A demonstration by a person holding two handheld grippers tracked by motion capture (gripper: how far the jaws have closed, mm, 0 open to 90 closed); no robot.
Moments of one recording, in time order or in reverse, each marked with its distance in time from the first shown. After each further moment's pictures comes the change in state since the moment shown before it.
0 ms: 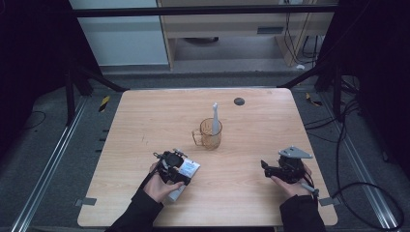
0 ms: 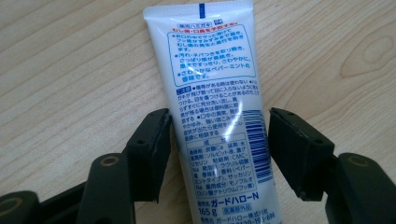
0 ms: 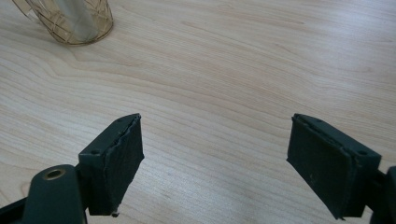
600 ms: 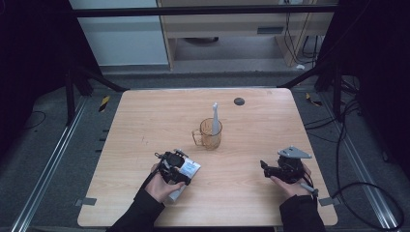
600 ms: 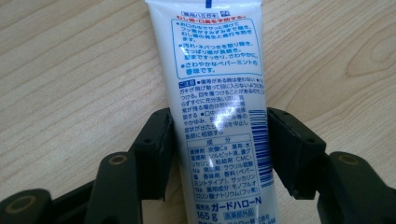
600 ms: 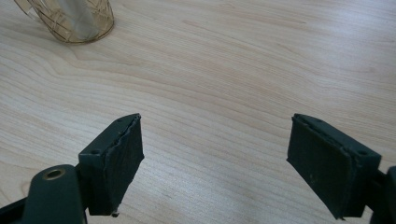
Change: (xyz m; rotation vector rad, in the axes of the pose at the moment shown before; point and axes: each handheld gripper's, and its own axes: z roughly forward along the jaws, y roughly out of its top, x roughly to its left) left arm -0.002 0.002 0.003 0.032 0.005 -0.028; right arm 0.001 0.000 0.001 0.002 0.000 -0.002
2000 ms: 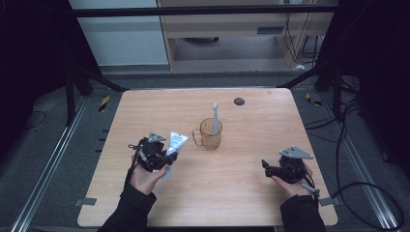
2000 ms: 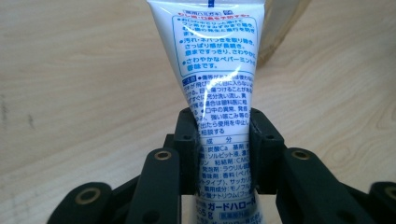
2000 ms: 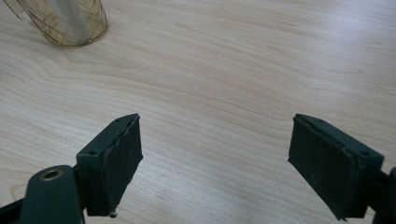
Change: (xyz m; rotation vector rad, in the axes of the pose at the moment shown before) left arm 0.030 -0.004 -0.077 -0.472 0.057 -0.074; right arm -0.003 -0.001 -0.001 -0.014 -0.018 0.006
